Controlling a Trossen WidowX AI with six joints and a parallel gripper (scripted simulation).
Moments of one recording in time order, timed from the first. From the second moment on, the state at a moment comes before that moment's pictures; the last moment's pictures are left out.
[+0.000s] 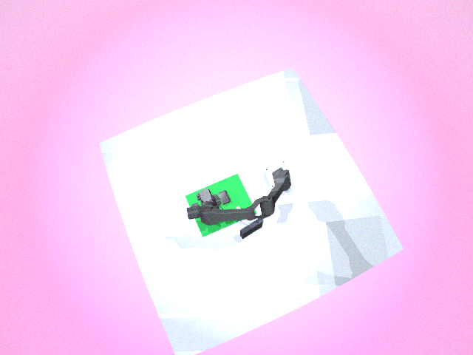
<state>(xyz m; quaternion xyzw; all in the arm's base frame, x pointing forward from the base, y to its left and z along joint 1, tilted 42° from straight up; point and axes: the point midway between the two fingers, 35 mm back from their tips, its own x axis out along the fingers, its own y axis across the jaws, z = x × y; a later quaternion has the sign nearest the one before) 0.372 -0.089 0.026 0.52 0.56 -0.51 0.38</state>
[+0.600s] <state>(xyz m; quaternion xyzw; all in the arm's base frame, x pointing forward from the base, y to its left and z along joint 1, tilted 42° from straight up) 0.373 -0.085 0.025 0.45 0.50 -0.59 0.44</state>
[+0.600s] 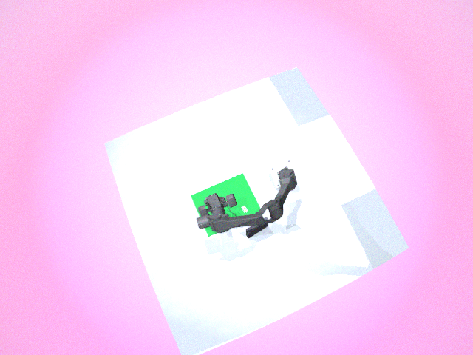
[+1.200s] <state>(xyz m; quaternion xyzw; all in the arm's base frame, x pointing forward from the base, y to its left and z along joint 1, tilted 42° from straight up) 0.378 -0.080 0.034 0.40 0.42 -0.64 0.51</state>
